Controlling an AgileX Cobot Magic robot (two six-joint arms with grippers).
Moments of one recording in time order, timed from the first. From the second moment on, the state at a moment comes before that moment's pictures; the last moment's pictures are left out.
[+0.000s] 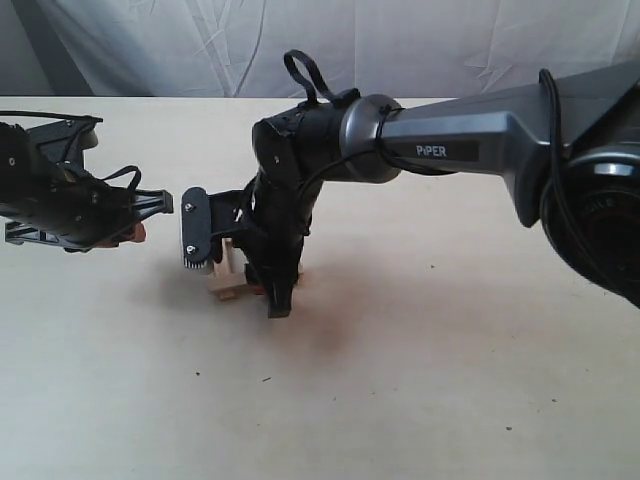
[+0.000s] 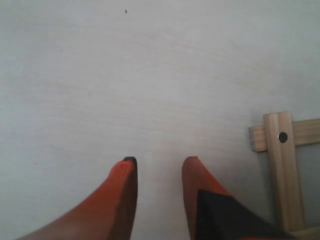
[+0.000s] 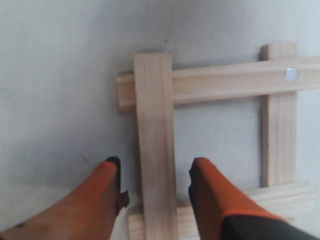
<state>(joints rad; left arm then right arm) -0.06 1.73 -0.84 -0.13 0.25 -0.26 0.79 2.25 -1.63 0.13 0.73 -1.06</state>
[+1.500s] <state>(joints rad) -0.06 0.35 -0.46 -0.07 0.63 -0.12 0.55 0.27 -0.46 -0.04 0.45 0.04</state>
